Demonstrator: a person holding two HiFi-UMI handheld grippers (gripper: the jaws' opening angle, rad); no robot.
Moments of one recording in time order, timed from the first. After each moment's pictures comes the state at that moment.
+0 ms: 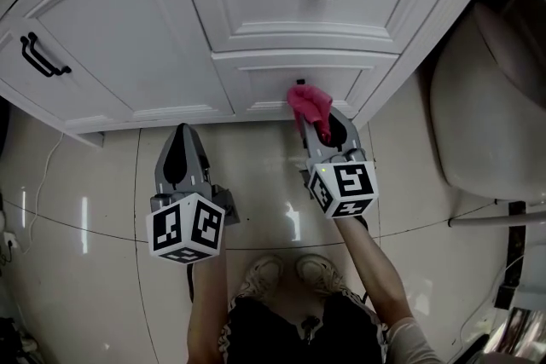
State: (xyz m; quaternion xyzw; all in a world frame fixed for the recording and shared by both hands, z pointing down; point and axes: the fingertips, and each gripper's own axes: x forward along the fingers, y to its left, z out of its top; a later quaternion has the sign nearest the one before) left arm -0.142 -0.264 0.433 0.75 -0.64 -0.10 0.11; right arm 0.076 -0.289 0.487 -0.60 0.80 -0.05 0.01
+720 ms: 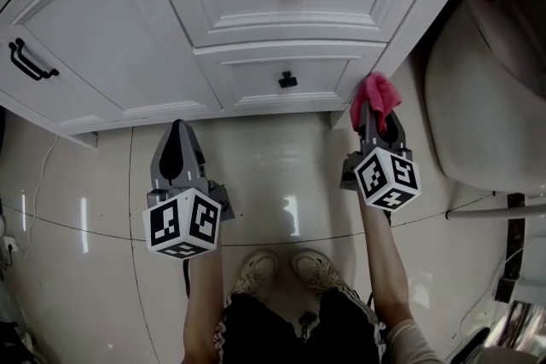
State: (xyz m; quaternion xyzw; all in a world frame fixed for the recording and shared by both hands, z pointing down) left arm -0.126 -0.266 0.441 0.76 -0.64 -0.08 0.09; right arm 0.225 -0.266 0.492 -0.72 0.68 -0.10 0.08
